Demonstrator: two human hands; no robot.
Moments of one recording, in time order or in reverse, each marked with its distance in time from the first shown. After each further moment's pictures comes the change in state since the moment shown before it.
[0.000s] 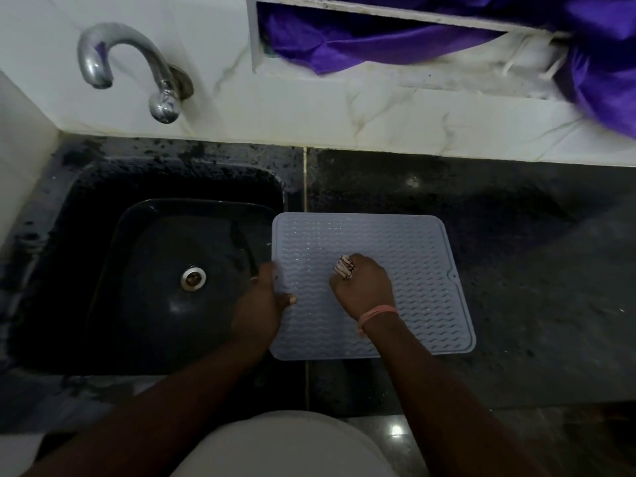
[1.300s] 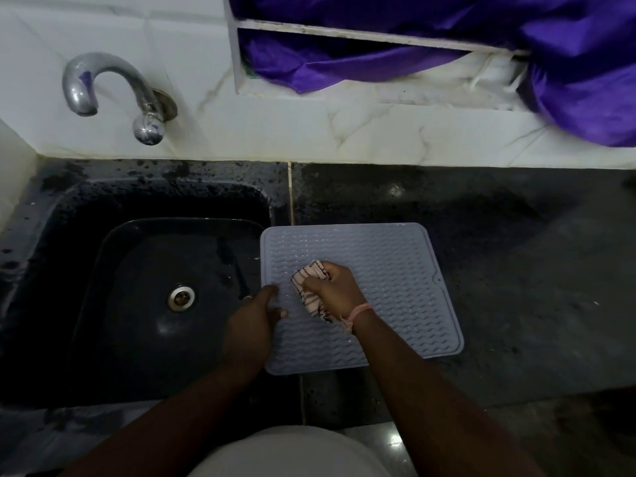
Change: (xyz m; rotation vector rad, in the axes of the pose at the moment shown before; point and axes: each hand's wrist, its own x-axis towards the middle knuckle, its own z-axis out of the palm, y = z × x) left_hand -0.001 -0.013 0.007 0.179 0.063 0.178; right_hand 0.012 -0.018 0.012 0.775 -0.294 0.254
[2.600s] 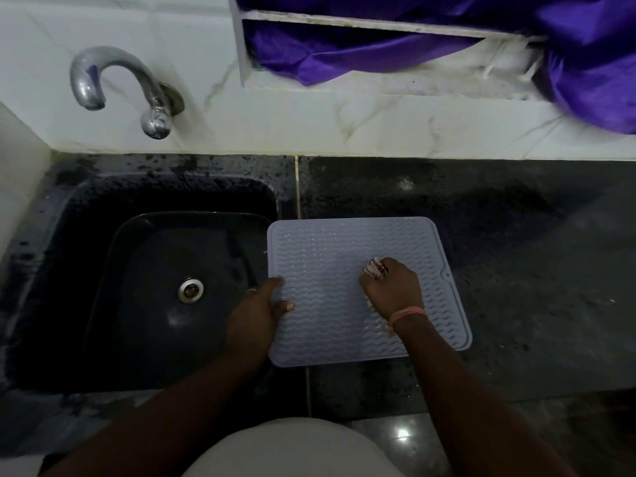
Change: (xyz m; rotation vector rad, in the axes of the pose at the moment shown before) left_hand 0.004 -0.010 -0.003 -0.026 -0.041 -0.061; right_hand -0.020 0.003 -0.071 -0.672 0.421 -0.072
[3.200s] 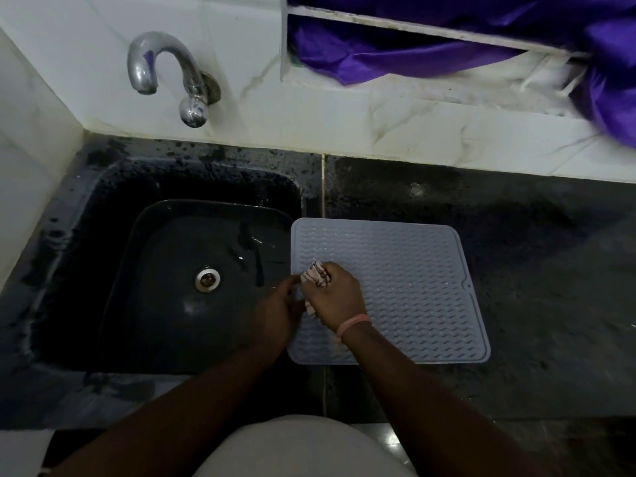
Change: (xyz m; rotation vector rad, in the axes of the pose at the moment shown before) left_hand -0.006 -0.002 -0.001 -0.255 -0.002 -0.003; right_hand -0.043 -0.071 0.097 0.326 -0.239 -0.151
